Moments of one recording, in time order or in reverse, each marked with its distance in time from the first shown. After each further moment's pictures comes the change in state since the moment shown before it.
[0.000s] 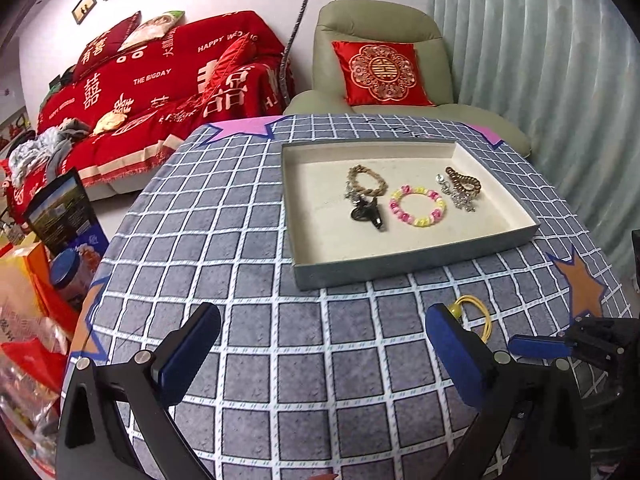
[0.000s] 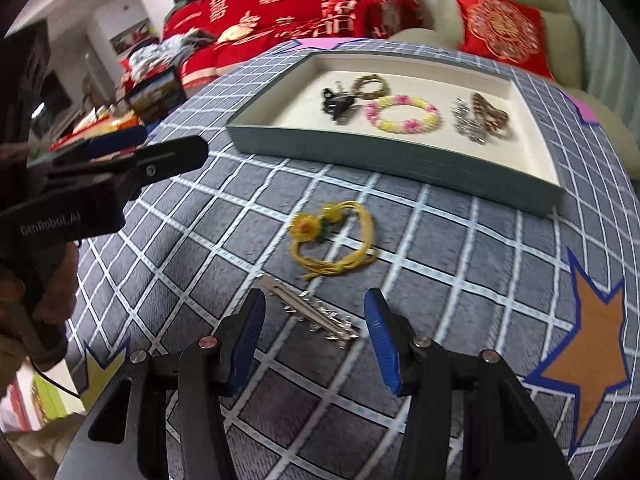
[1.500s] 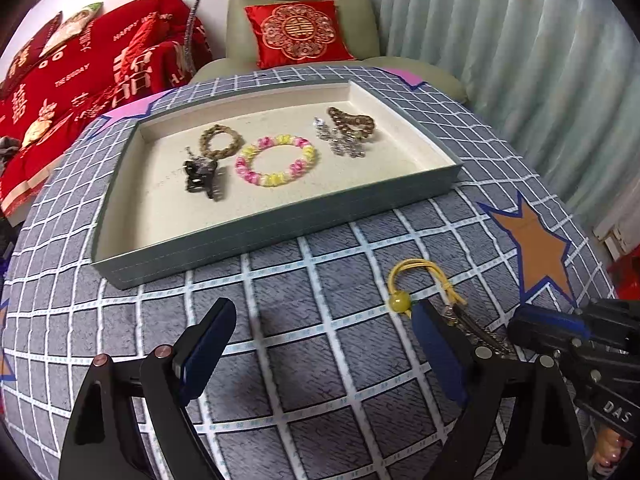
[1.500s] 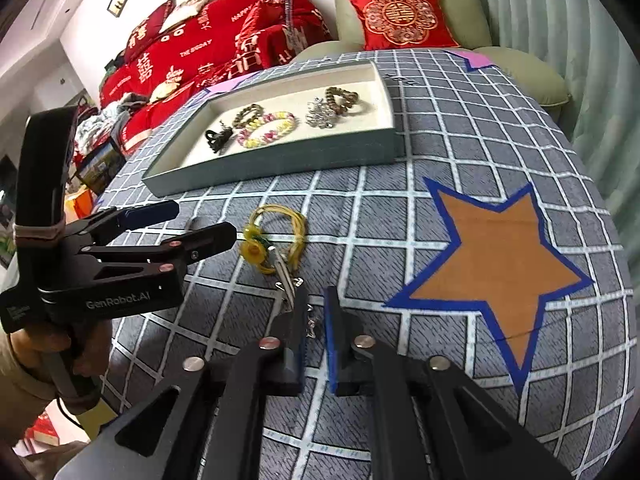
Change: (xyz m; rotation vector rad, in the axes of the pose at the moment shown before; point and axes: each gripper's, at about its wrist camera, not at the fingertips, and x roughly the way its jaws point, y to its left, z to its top) left arm 0.044 -0.099 -0.006 0.131 0.129 -0.192; right arm -0.057 -0.082 -0.048 0.278 -0.121 -0.099
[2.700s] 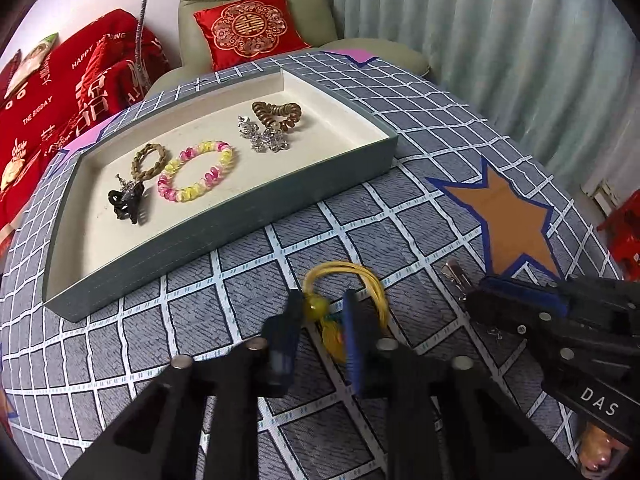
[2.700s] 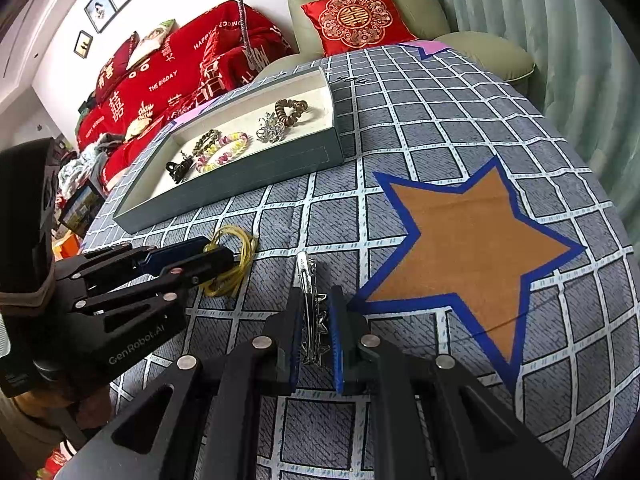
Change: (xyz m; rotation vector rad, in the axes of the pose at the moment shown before) left arm 0.017 -0.052 0.005 0.150 0.043 -0.049; right arm 0.008 -0.024 -0.002 0.155 -0.056 -0.041
